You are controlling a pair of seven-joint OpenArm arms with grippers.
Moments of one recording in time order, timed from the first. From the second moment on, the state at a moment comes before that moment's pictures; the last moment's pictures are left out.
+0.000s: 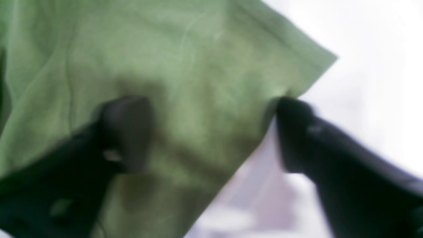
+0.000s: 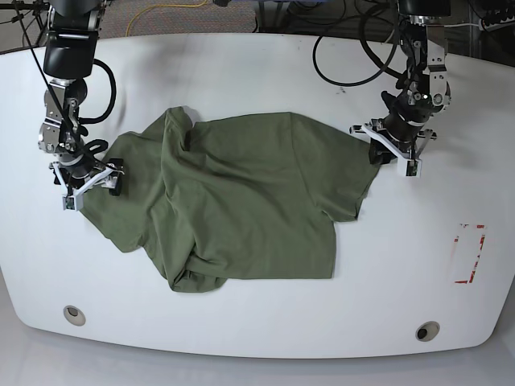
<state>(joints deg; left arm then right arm) 11.4 -11.3 -7.3 91.6 -20.4 -12.5 33.8 6.4 25.5 9.5 59.6 23.4 18.1 -28.2</state>
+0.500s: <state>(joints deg) 10.2 -11.4 -8.2 93.5 -20.1 -12.6 33.8 5.5 24.8 9.4 63.3 23.5 18.1 -30.6</state>
